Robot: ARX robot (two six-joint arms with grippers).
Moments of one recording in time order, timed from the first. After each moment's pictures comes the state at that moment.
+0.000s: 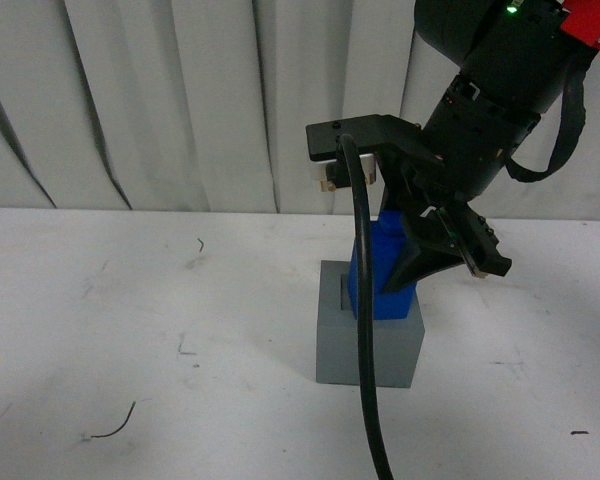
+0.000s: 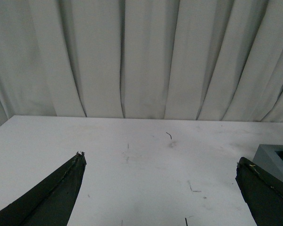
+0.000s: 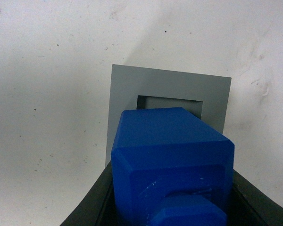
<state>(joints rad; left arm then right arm) 0.00 0.01 0.01 0.00 0.00 0.00 0.33 2.24 1.90 -1.00 -0.34 -1.33</state>
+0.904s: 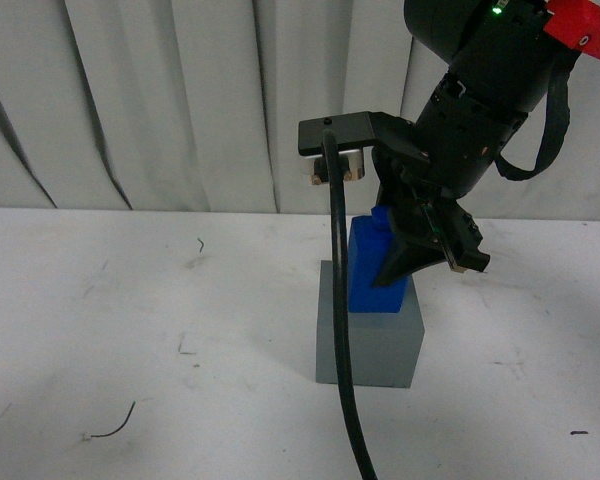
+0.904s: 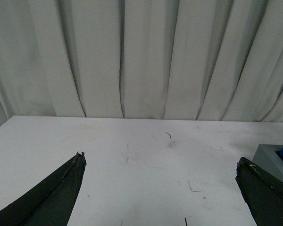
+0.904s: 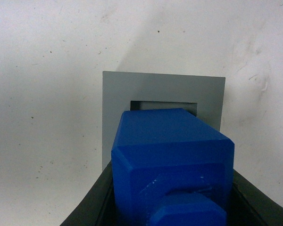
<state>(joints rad) 0.00 0.01 0.01 0.00 0.00 0.00 0.35 2.26 1.92 -0.99 -0.31 -1.26</state>
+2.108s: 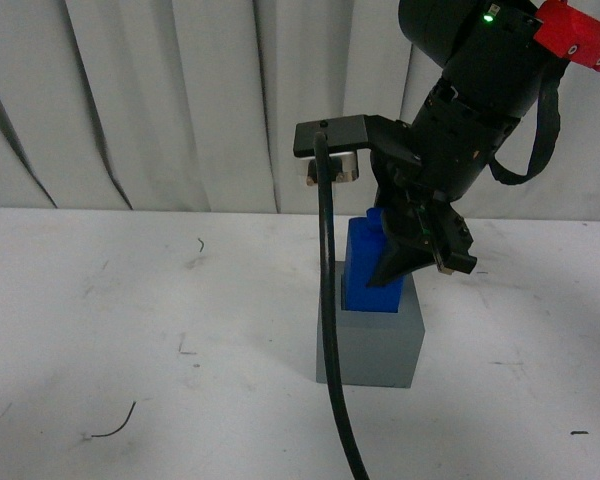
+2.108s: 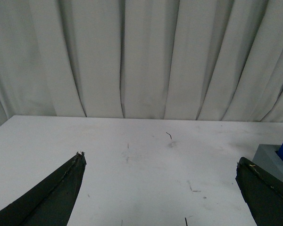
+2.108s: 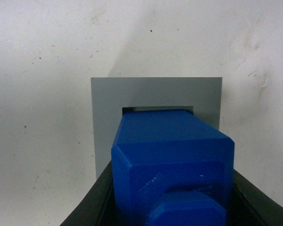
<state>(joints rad) 0.00 0.01 0.01 0.00 0.00 0.00 0.35 2.27 1.92 -0.97 -0.29 -1.22</state>
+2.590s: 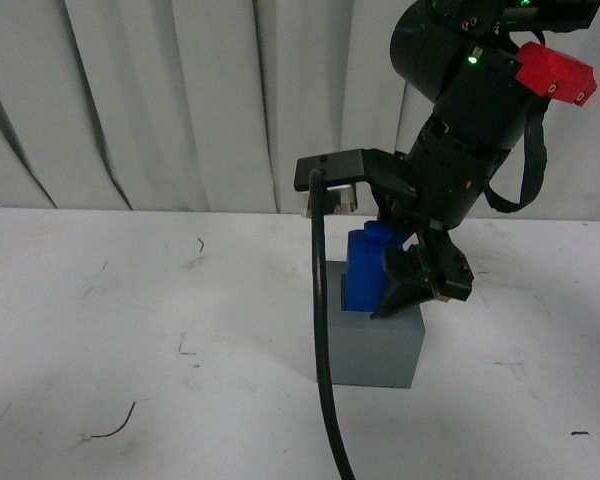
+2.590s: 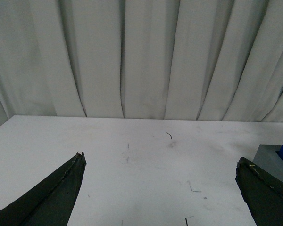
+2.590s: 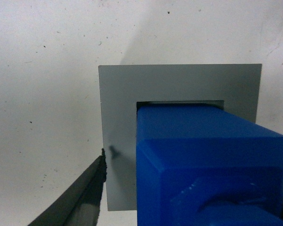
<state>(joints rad) 0.00 0.01 0.01 0.00 0.00 0.00 0.35 2.31 1.91 -0.99 -0.28 -1.20</state>
